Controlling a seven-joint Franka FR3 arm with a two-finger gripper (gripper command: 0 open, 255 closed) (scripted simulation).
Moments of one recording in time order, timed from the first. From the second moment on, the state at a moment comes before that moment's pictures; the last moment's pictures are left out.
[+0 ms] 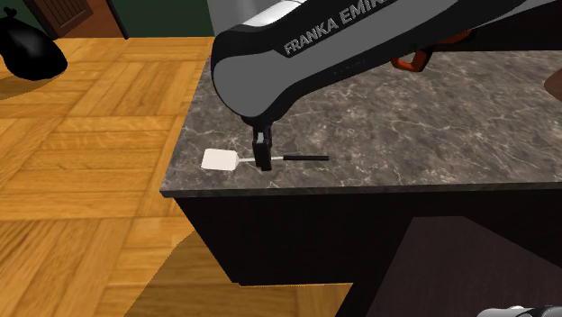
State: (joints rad) arm 0.06 0.27 0.01 -1.93 -0.05 2.14 -0.60
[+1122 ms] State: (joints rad) arm 0.06 0.28 0.01 -1.94 -0.05 2.16 -0.60
